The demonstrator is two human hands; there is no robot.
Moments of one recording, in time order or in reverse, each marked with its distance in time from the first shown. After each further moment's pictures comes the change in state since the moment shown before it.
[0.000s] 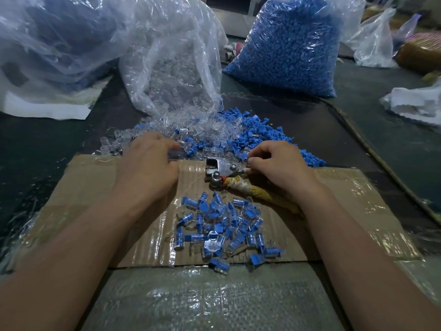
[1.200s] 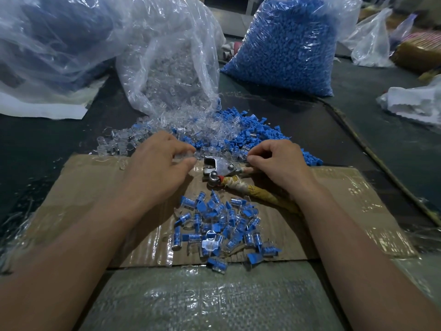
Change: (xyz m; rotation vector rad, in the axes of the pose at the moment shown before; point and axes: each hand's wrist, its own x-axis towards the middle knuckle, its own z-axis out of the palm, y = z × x) left_hand -0.004 0.007 0.000 -0.207 0.029 0.135; right_hand -0.001 0.003 0.002 0.051 0.089 -0.015
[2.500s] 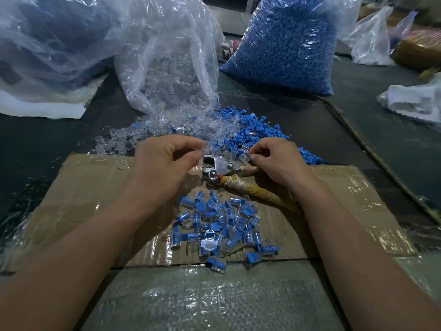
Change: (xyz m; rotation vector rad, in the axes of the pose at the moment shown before) left_hand -0.013 0.025 -0.007 -0.449 0.033 -0.060; right_hand 0.009 0.003 -0.001 -0.090 -0.082 0.021
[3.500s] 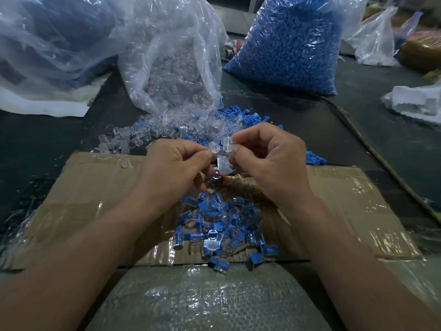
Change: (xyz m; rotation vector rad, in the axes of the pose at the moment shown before) left_hand -0.005 0.007 0.002 -0.245 -0.111 -0.165; right_hand -0.050 -0.057 0.001 0.602 0.299 -0.355
